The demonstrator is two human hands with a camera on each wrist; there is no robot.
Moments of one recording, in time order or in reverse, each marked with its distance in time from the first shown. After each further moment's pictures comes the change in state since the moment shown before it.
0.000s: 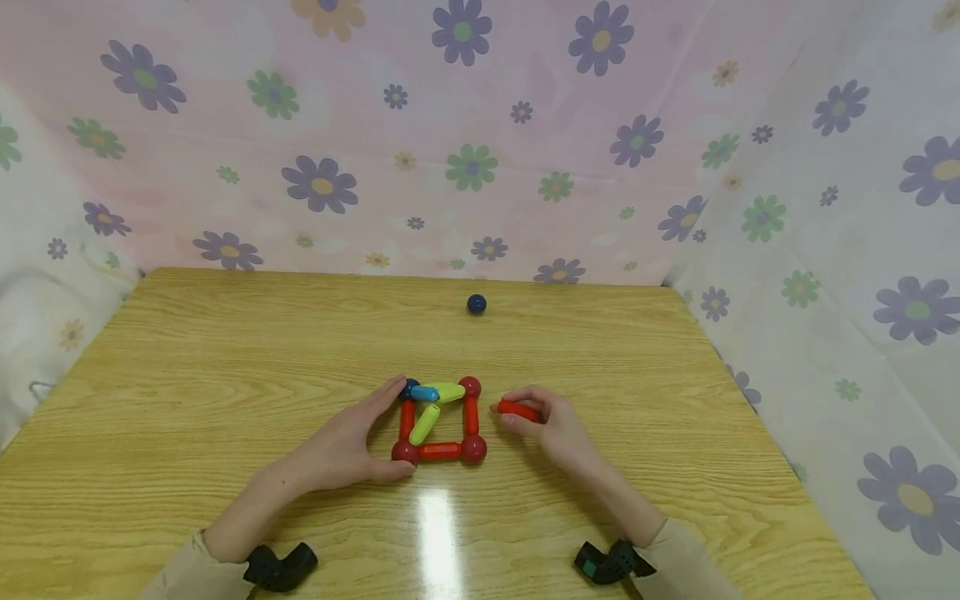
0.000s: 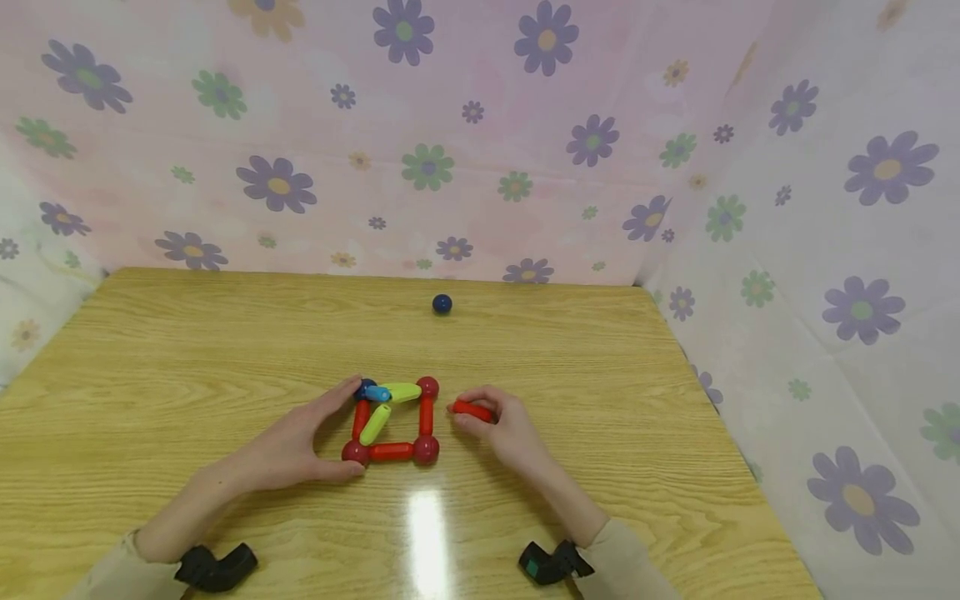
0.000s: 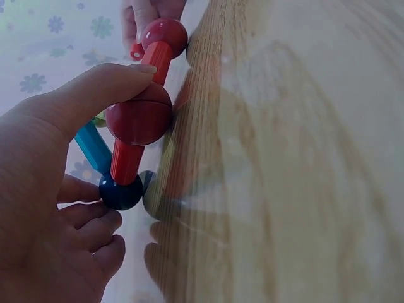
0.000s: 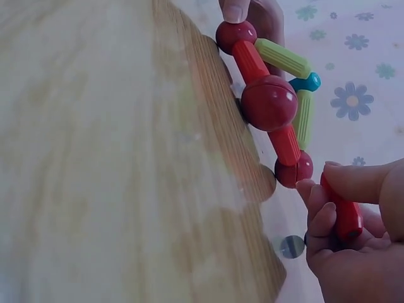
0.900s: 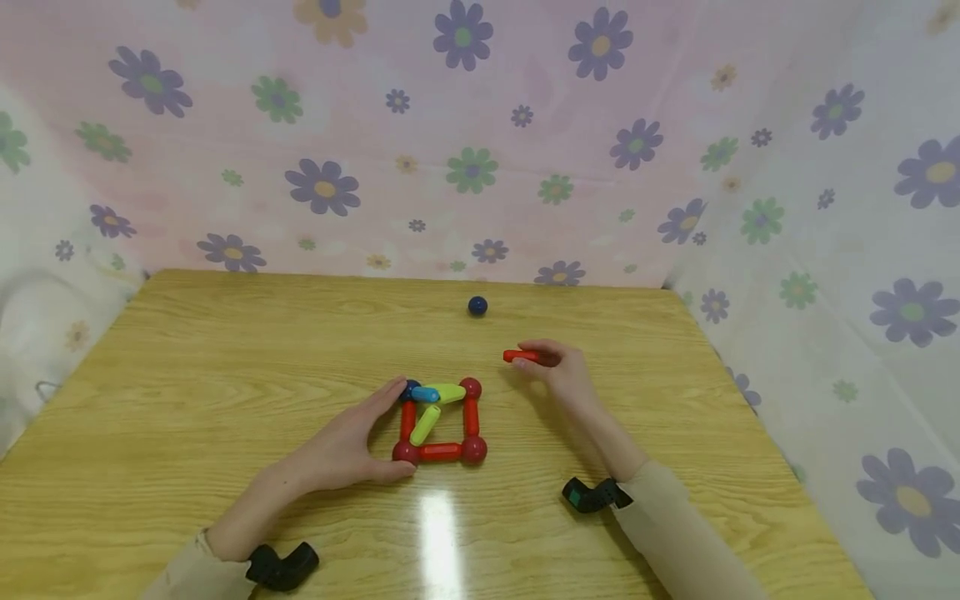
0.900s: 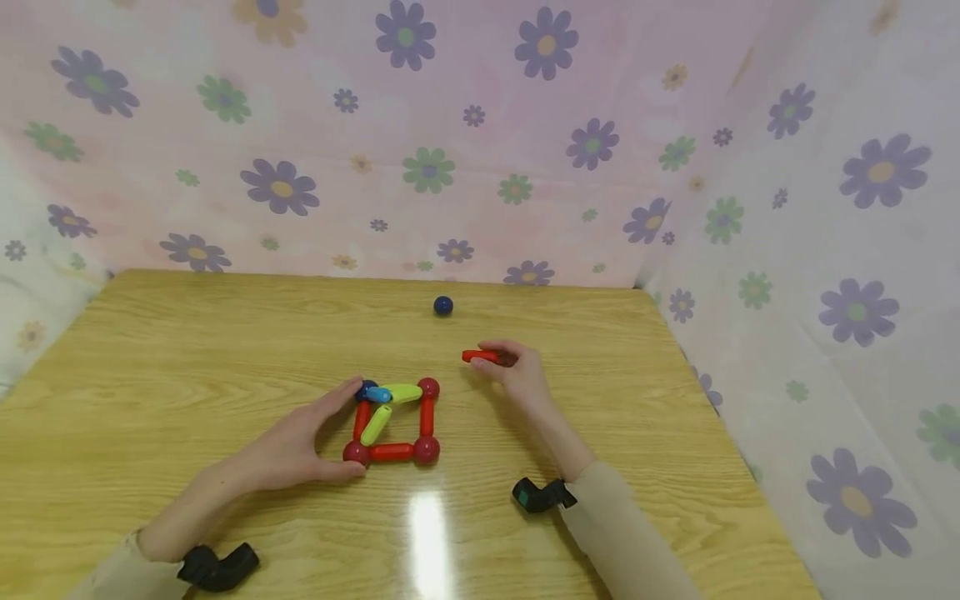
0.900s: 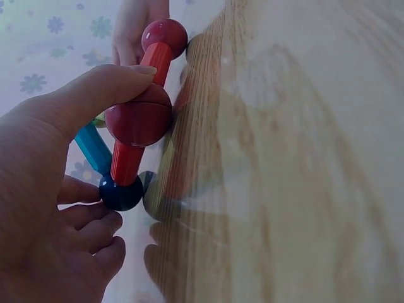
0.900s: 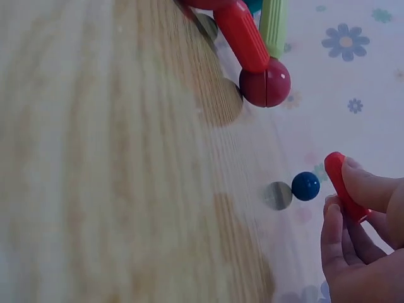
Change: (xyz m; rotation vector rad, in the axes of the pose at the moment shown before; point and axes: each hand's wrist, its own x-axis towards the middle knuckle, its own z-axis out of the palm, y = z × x) left_hand -0.002 0.001 0.000 -0.009 0.002 -0.002; right_hand 0.061 -0.002 -0.032 0.005 0.217 -0.013
